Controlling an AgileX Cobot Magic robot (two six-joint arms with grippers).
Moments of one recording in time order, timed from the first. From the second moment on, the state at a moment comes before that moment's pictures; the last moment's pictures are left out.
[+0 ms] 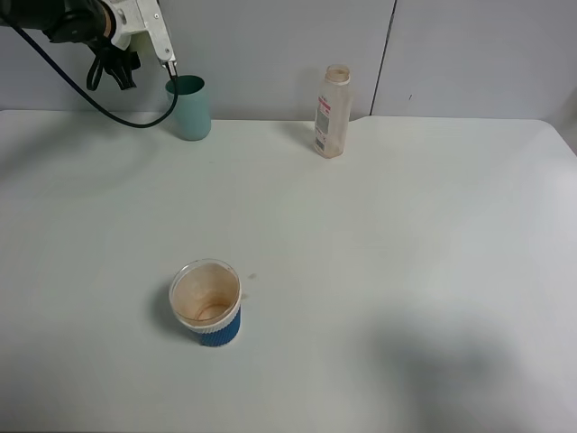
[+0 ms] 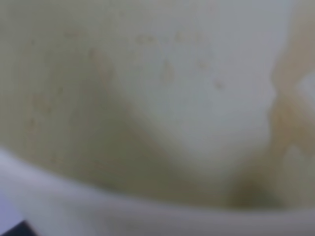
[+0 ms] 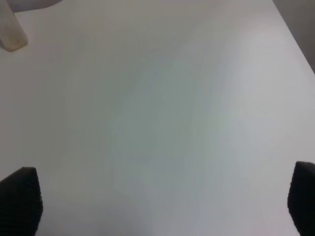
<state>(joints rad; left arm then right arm) -0.13 2.14 -1.65 1.01 0.22 0.20 0.04 0.00 -0.50 -0.09 1.06 0.14</state>
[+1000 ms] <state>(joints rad) -0.05 2.11 -1.64 0.51 0.25 0.17 0.04 0.00 -0.50 -0.09 1.06 0.14</state>
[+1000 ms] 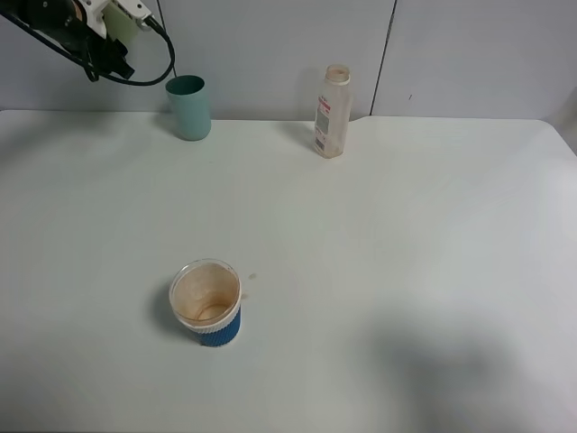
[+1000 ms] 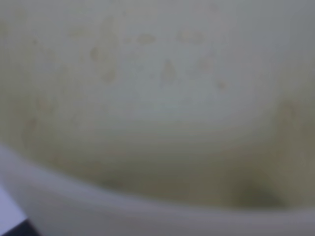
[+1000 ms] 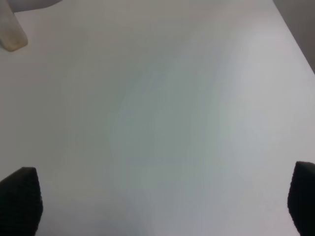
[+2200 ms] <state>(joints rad) 0.07 1.95 -1.04 0.38 -0.37 0.02 0.04 0.00 -0.50 -0.09 1.06 0.14</state>
